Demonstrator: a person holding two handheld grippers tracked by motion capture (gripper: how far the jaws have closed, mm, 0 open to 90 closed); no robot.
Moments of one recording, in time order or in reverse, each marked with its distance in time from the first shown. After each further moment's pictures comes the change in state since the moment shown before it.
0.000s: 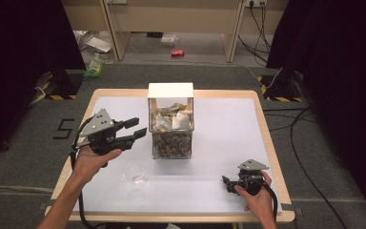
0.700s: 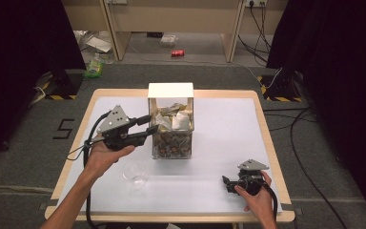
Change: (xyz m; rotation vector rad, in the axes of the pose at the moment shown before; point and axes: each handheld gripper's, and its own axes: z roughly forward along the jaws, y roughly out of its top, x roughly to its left) left arm -0.011 0.011 0.028 0.009 -0.018 0.040; right arm 0.000 0.000 0.000 0.000 0.000 0.000
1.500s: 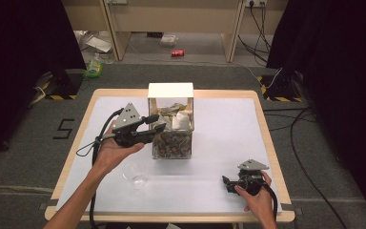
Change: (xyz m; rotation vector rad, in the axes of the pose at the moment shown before) left arm -0.005 0.004 0.022 0.061 0.025 0.033; right arm 0.000 0.000 0.000 0.000 0.000 0.000
